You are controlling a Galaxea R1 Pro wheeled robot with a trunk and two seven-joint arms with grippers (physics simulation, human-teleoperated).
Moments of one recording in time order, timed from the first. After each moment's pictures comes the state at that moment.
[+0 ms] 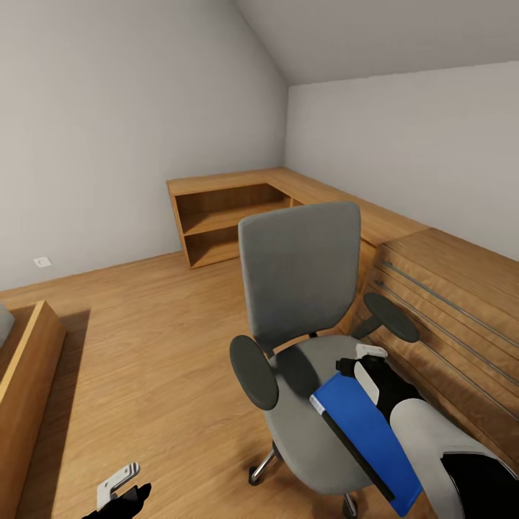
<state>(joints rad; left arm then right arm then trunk) -0.21 0.02 0.38 -0.75 0.24 0.32 -0.02 -0.87 -0.05 0.01 -0.41 -0.20 0.43 -0.21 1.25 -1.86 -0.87</state>
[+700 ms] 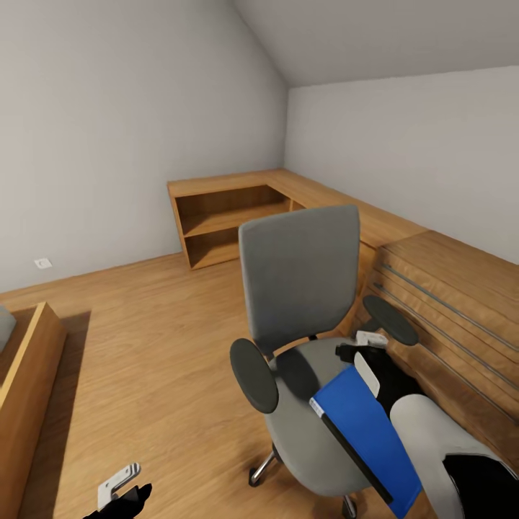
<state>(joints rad) -0.21 0.01 0.38 -0.75 0.24 0.32 -0.02 -0.87 -0.05 0.01 -0.51 -0.20 0.41 -0.22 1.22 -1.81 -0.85</state>
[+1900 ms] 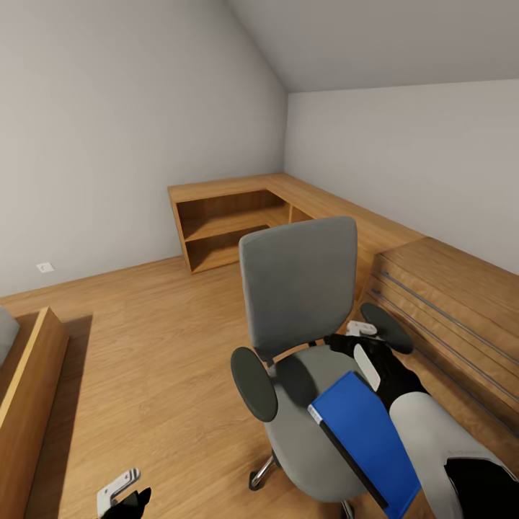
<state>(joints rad) -0.21 0.01 0.38 -0.70 0.24 0.23 -0.02 -0.86 -0.05 0.01 -0.61 -0.23 0.45 -0.05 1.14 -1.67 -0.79</state>
